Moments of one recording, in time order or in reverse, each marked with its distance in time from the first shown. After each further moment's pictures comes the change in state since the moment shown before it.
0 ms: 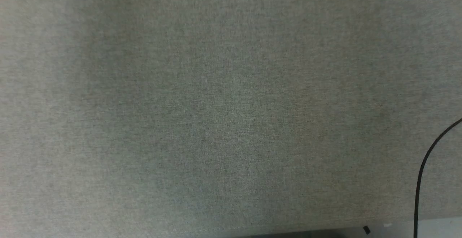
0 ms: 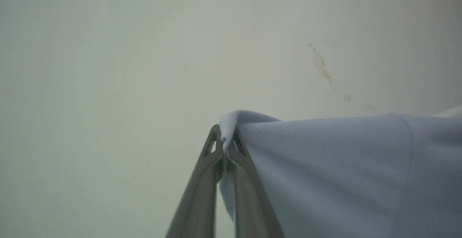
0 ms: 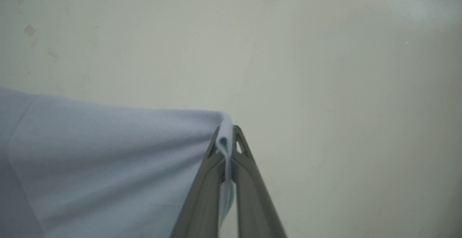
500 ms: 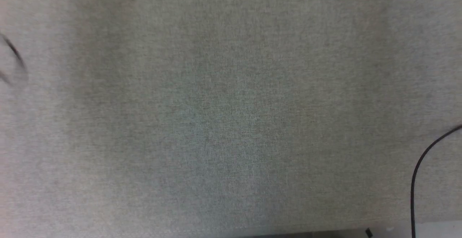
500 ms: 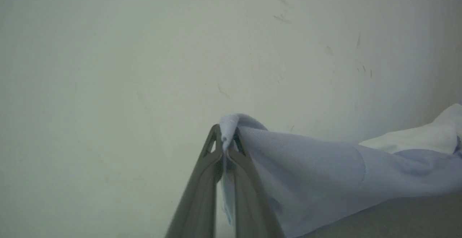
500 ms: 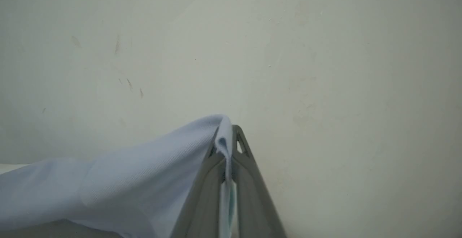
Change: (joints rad) left arm 0.335 -0.119 -0.011 0.096 0.065 -0.072 -0.035; right arm 0.262 0.124 0.006 0.180 0.011 0.000 -0.163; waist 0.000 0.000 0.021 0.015
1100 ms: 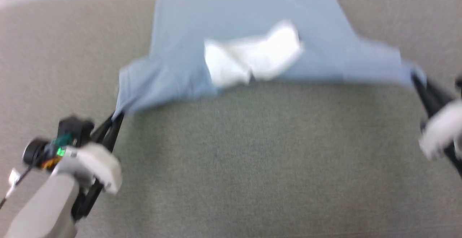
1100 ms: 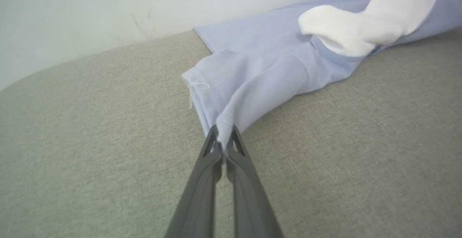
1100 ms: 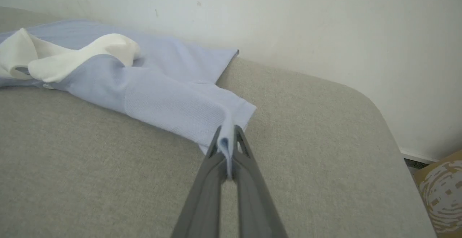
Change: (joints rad) left arm 0.931 0.000 -0.091 -0.139 -0.093 -0.021 0.096; right arm 0.985 -0.234 0.291 -0.434 0.374 0.000 0.068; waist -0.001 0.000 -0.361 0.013
